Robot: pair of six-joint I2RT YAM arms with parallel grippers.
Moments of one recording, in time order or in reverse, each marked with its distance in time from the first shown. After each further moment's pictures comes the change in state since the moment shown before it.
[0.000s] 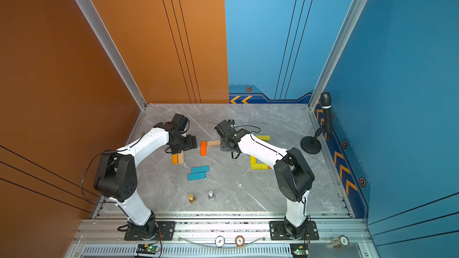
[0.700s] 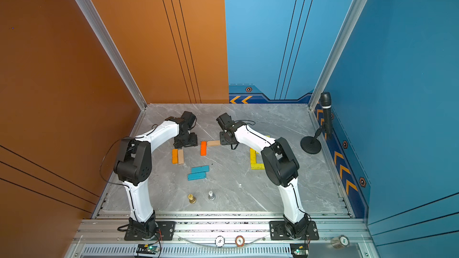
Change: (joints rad) left arm 0.014 0.217 0.173 -0.059 -0.162 0.048; right arm -0.085 0.264 0.222 -0.010 -0.108 -0.130
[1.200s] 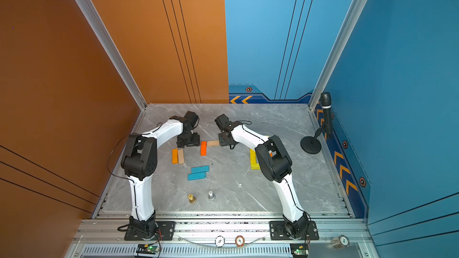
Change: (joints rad) left arm -0.001 0.092 0.078 -0.008 0.028 0.051; right arm -0.004 0.093 0.080 -0.035 0.008 -0.062
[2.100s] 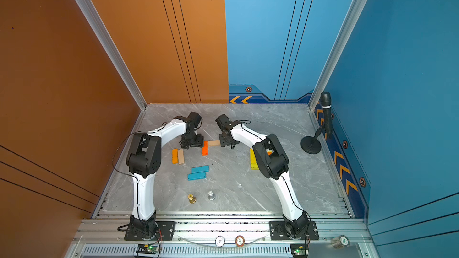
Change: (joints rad) left arm -0.022 0.056 0.050 -0.008 0.061 0.010; right arm -0.018 0.067 0.052 -0.025 -0.002 -0.069
